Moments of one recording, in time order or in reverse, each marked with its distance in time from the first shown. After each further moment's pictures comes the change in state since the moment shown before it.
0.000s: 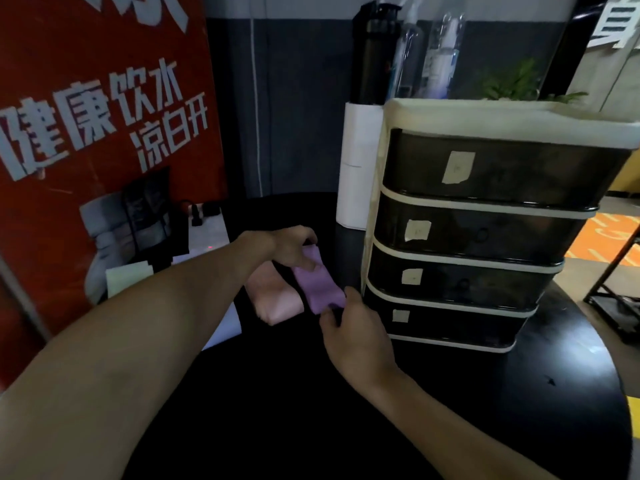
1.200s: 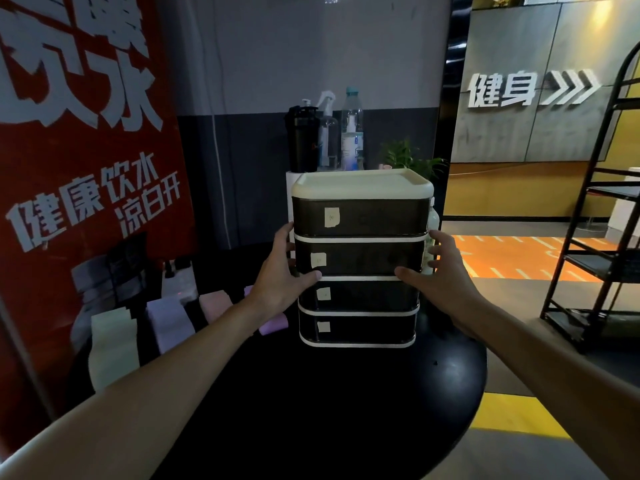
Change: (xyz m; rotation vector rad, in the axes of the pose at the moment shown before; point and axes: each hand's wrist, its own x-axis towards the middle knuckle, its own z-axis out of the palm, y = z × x) left_hand -0.123 0.158 0.021 -0.734 0.621 0.319; right_hand -0.013 0.075 -0.228 0.376 0.298 -0.098
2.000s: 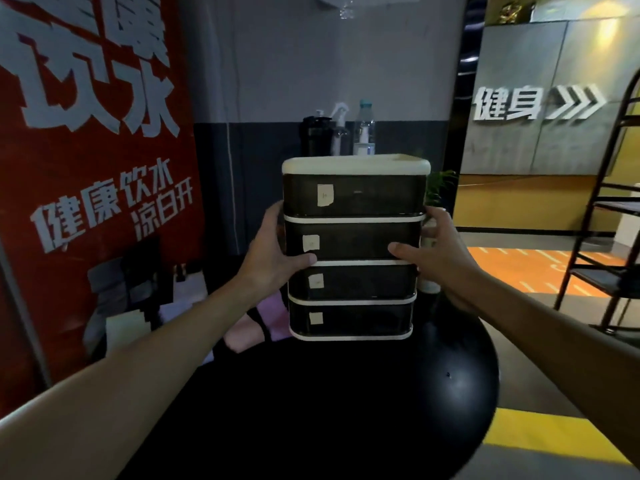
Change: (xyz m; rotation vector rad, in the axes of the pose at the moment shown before) left_hand 0.003 0.040 -0.047 0.028 0.082 0.074; right_hand 0.018 -0.054 0.015 0.147 -0.045 -0.059
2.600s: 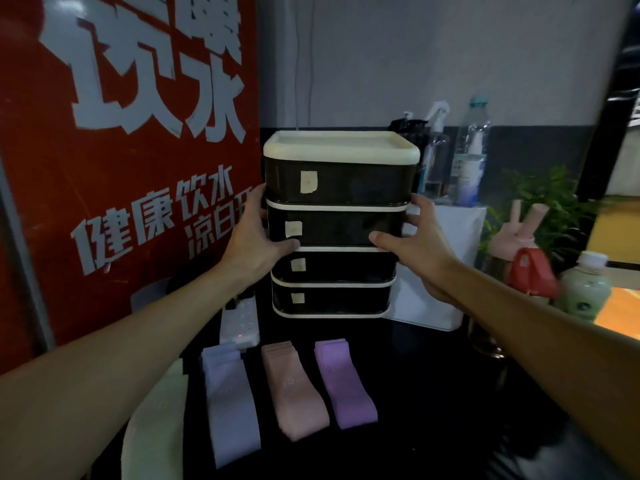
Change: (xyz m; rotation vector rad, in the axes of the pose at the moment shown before) left_hand 0.109 -0.098 -0.118 0.162 0.227 -0.006; right_hand 0.161 0.013 0.181 0.144 -0.172 -0.078
